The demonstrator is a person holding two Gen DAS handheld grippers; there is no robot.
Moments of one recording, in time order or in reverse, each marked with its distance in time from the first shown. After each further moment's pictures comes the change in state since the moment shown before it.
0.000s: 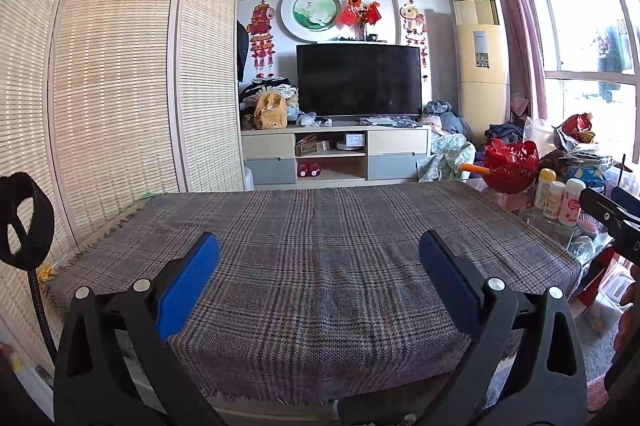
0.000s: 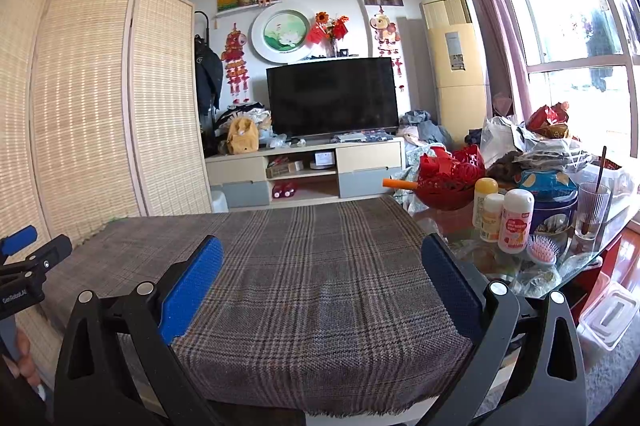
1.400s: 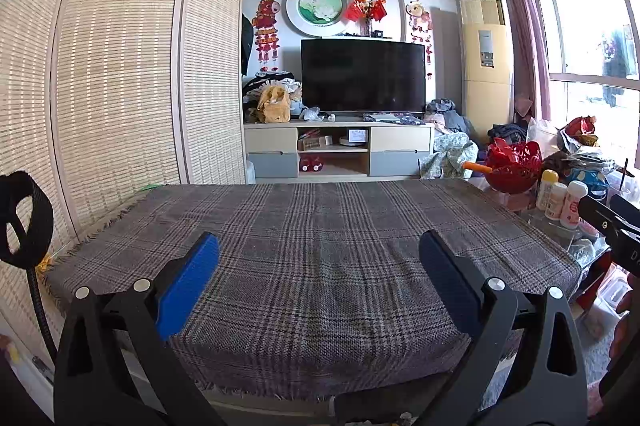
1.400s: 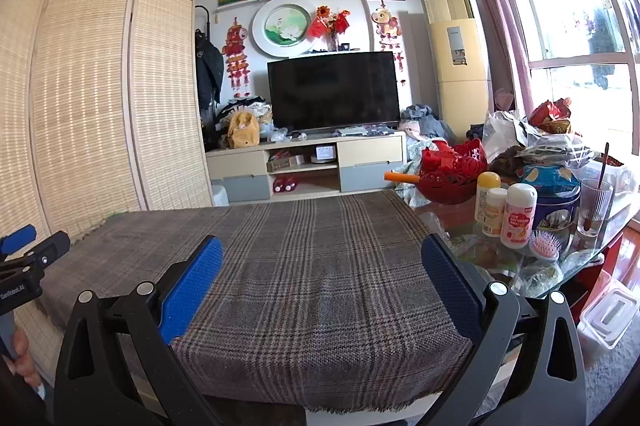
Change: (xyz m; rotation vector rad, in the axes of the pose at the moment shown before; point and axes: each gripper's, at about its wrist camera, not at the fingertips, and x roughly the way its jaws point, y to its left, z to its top) left arm 0.003 0.005 -0.003 -0.023 0.026 0.007; right arm 0.004 0.004 -0.005 -0.005 0.026 0.002
